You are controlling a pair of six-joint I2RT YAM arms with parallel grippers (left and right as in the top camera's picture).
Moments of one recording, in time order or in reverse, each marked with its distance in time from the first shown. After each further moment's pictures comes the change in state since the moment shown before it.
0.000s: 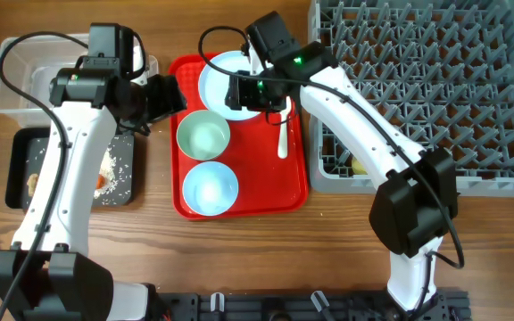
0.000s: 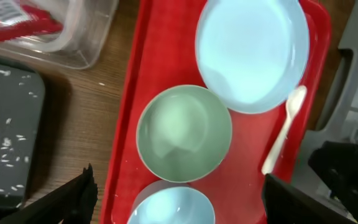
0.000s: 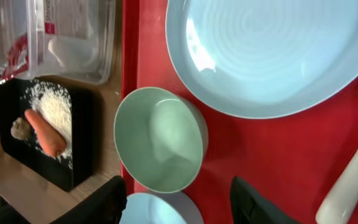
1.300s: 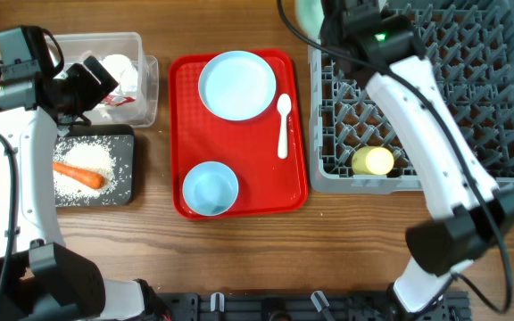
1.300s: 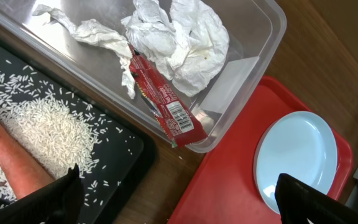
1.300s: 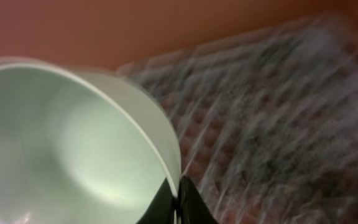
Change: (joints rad) left arm 0.312 0.001 0.000 0.127 -0.044 -0.043; right arm -0.165 -0.176 0.116 0.037 1.019 -0.034
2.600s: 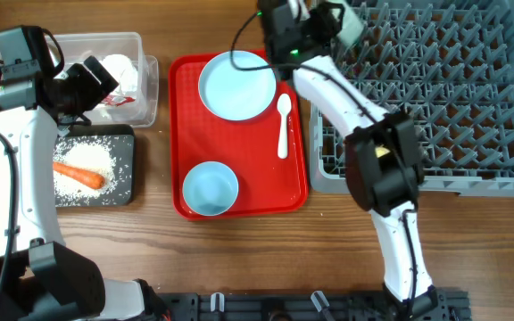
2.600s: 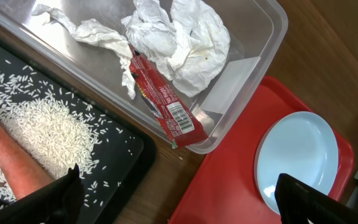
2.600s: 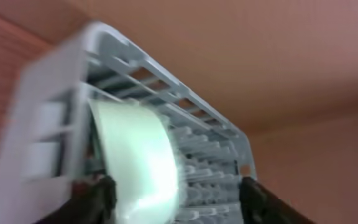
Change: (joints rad) left arm 0.000 0.004 0.000 0.001 0.000 0.000; right arm 0.087 0.476 -0.012 0.597 0.381 -0.971
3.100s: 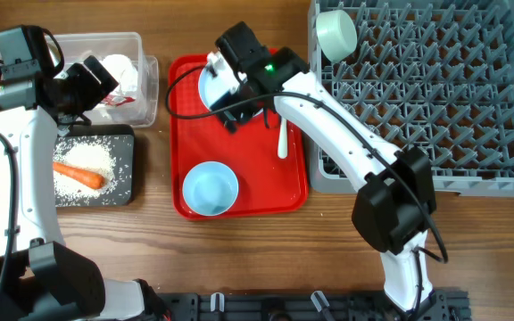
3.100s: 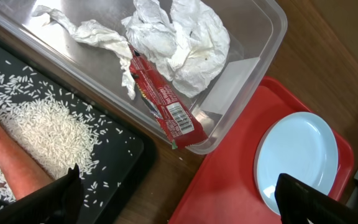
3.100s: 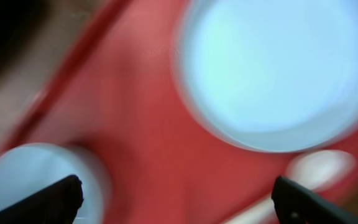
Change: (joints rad) left arm 0.000 0.000 0.000 0.002 0.000 0.000; right arm 0.169 -0.228 0.000 -0.774 -1.219 0.366
